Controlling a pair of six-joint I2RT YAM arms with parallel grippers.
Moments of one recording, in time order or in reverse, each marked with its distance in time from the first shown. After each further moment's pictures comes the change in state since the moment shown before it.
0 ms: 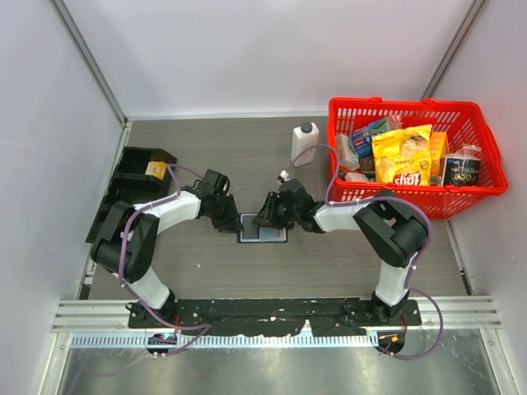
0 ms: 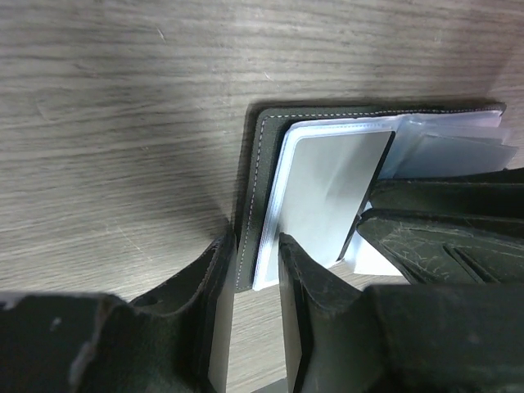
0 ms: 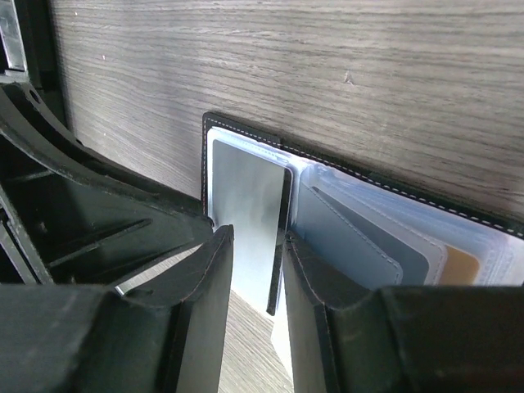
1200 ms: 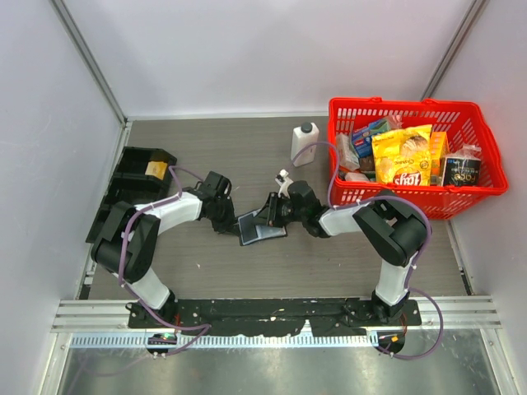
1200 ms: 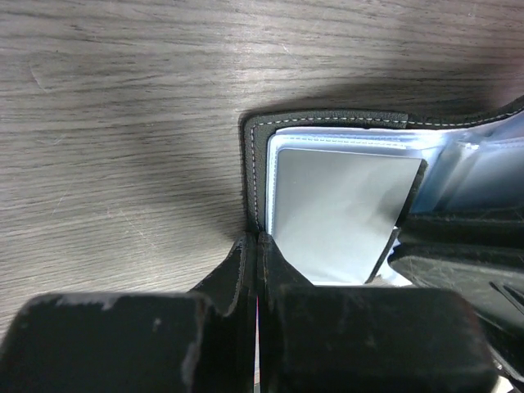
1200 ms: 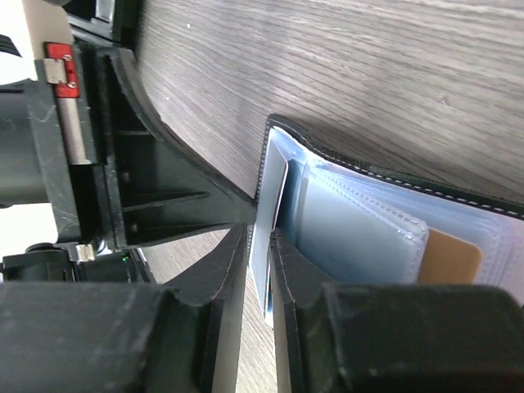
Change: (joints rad) left arm -0.025 -0.002 -0.010 -0.025 -0.005 -0.021; right arm -0.025 0.004 -0.096 0.269 -0.169 -0.069
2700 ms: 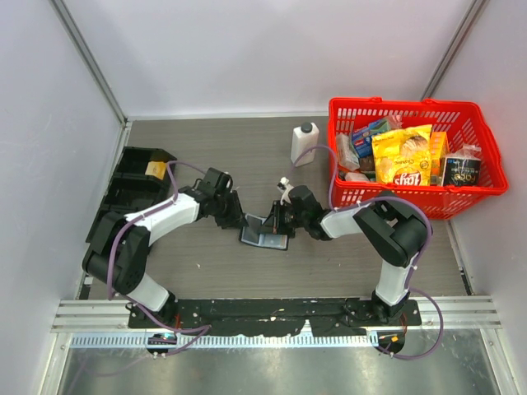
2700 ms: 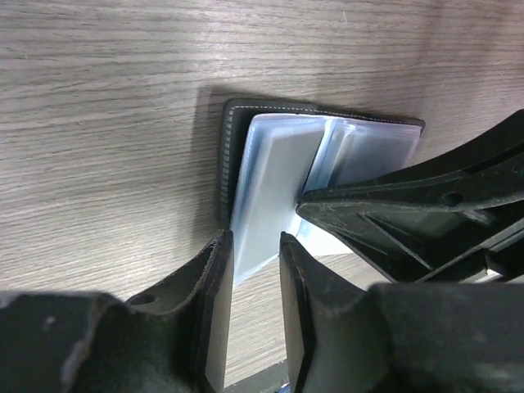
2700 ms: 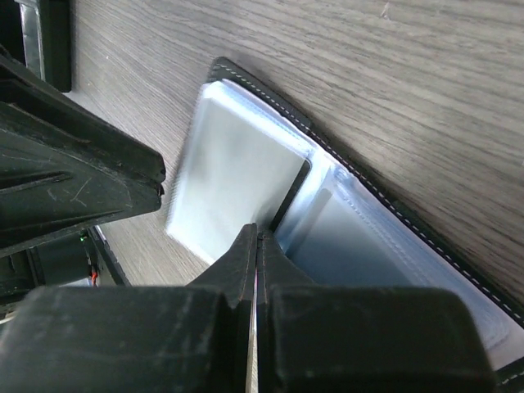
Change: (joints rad) left arm -0.031 -0.096 0.018 0.024 0.003 -0.006; right arm -0.005 -0.006 -0.033 -0.090 0.002 -0.073
